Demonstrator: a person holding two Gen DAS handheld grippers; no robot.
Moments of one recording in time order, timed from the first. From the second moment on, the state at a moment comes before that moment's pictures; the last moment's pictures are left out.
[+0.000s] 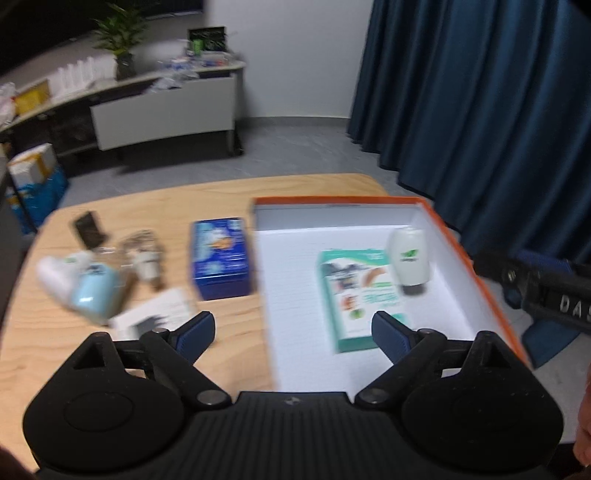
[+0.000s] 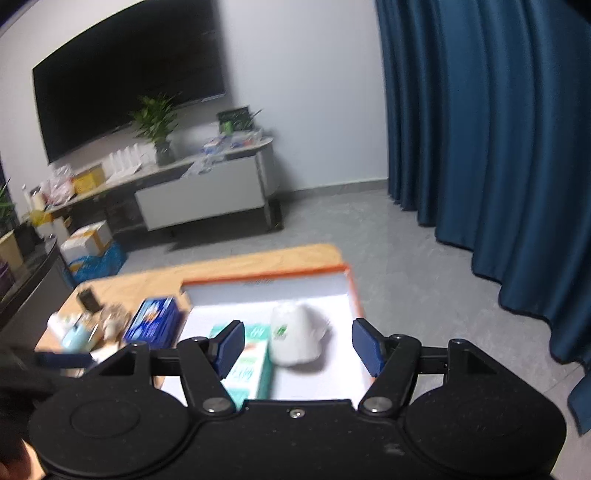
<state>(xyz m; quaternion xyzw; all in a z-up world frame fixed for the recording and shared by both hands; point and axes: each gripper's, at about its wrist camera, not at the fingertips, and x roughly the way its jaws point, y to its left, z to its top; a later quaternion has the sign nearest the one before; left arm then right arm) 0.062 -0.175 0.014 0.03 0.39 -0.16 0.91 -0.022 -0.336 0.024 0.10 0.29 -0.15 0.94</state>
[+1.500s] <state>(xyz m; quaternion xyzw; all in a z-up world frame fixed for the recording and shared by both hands) 0.033 -0.036 0.003 -0.02 0.40 -0.06 0.91 0.022 -0.185 -0.005 0.07 0.35 -0.01 0.93</state>
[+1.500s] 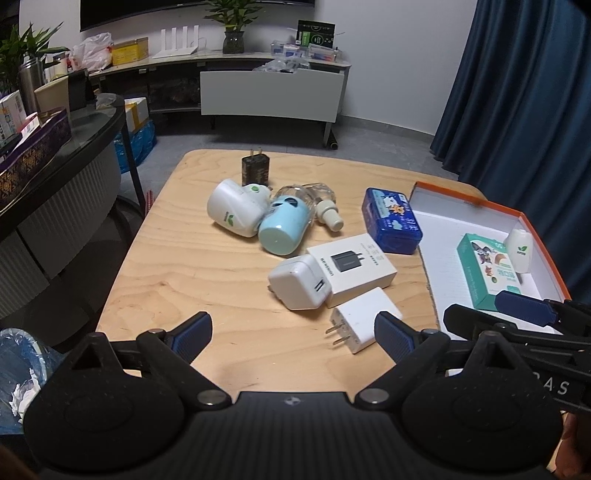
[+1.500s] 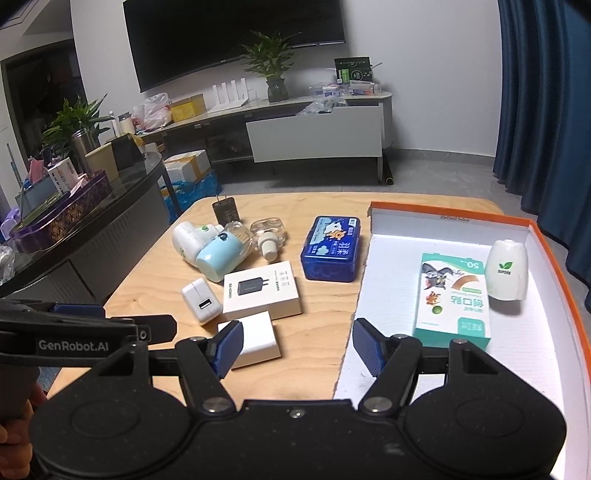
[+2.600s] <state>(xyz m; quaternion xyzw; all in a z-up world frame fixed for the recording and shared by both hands) 0.042 -0.013 -0.012 -0.03 0.41 -0.05 0.91 0.040 -0.170 -0.028 0.06 0.38 0.01 0.92</state>
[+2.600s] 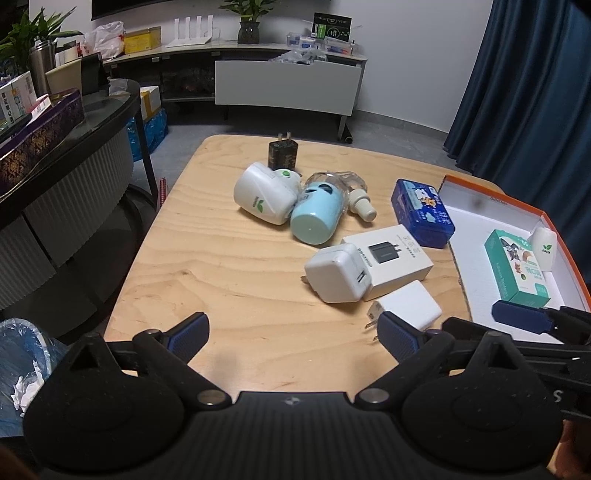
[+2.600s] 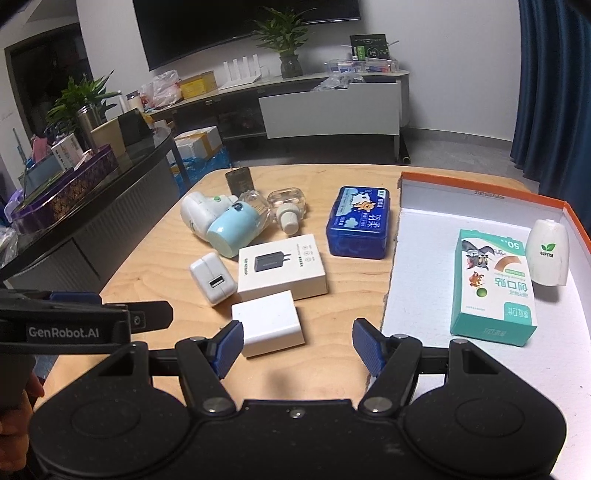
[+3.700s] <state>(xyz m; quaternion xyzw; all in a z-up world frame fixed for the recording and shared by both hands) 0.075 0.008 -0.022 -0.05 0.40 -0.07 0.91 0.095 -0.139 -0.054 0.01 0.42 0.05 0.90</state>
